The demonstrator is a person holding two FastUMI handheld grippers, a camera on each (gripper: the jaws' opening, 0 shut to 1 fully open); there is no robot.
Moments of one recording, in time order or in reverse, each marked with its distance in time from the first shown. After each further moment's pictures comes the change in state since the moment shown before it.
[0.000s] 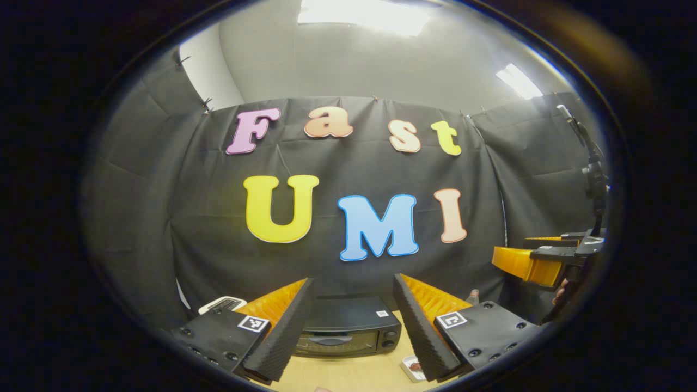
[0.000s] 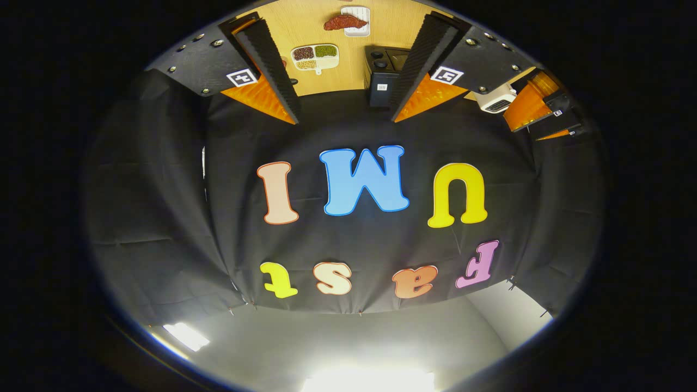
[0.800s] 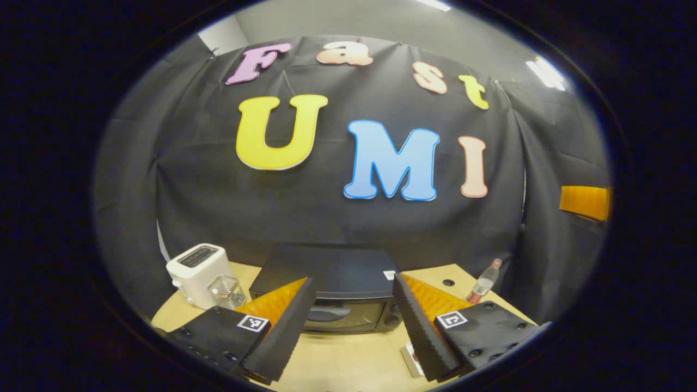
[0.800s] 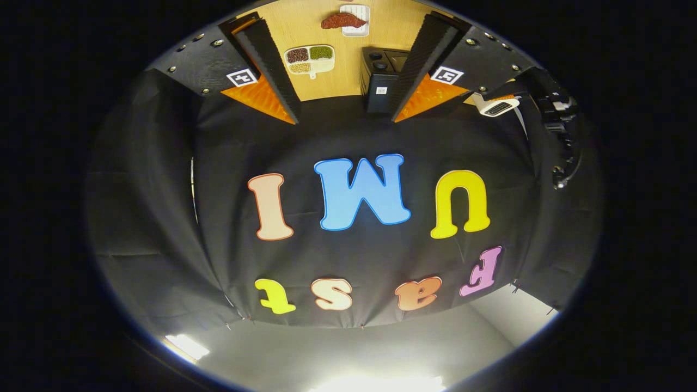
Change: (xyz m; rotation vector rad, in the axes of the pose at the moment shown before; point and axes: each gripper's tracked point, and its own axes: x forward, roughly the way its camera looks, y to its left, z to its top) left arm 0.110 0.014 -0.167 -0.104 0.340 0.027; right arm 0.045 -0.012 -0.024 0.028 0.079 0.041
